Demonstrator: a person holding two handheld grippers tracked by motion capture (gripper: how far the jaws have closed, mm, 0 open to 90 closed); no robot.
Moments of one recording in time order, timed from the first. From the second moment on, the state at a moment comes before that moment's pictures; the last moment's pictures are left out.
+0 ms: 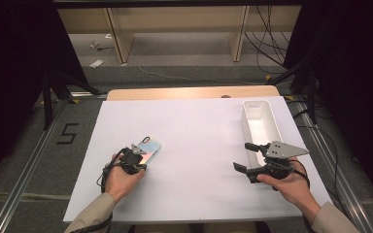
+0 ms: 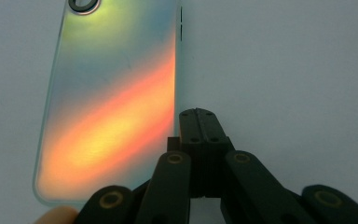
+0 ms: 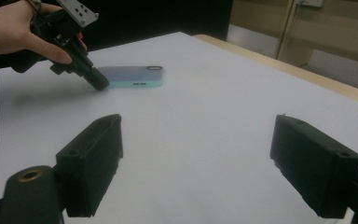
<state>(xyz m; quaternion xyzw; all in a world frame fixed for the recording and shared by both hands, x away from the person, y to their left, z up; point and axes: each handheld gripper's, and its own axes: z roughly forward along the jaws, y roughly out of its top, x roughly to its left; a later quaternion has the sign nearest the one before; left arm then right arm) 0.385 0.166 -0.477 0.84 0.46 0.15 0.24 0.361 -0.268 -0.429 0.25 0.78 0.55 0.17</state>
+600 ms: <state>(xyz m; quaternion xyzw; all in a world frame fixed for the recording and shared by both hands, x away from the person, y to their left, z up) 0.381 0.160 -0.463 0.84 0.44 0.17 0.26 0.361 -0.268 -0.429 0.24 0.78 0.55 0.17</state>
